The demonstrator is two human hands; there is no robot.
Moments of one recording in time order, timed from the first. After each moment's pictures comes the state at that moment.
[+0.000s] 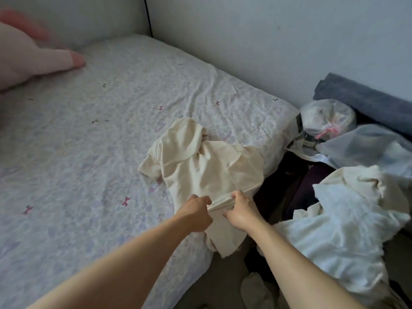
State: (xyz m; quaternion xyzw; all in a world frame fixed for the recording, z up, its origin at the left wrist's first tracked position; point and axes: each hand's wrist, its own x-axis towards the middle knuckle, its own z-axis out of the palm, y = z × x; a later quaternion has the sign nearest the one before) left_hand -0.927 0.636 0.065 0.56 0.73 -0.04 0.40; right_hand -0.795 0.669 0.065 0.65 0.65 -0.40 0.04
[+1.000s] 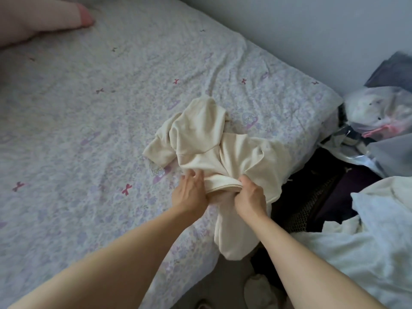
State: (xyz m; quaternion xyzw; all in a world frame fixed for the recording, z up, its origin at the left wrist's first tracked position) left_hand -0.968 0.674 -0.016 0.51 0.82 0.06 0.24; right_hand -0.841 0.720 -0.016 0.65 0.70 -0.29 -0.03
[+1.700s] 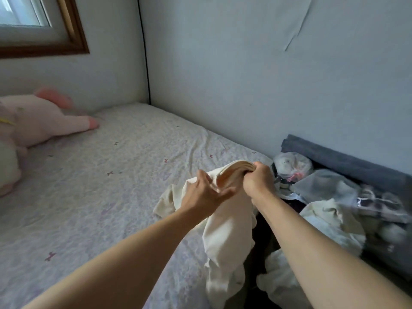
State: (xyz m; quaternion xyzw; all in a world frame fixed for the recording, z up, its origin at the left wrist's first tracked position) left_hand -0.972 0.583 0.244 0.55 0.71 0.33 0.29; right_hand -0.849 0.637 0.271 0.70 0.57 -0.26 -0.34
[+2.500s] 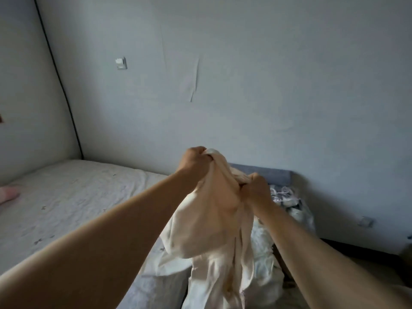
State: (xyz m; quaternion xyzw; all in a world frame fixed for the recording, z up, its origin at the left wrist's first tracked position) left_hand -0.797 0.516 0.453 0.62 0.53 0.44 0.37; right_hand -0.650 0.493 0.396 0.74 0.51 -0.17 -0.42
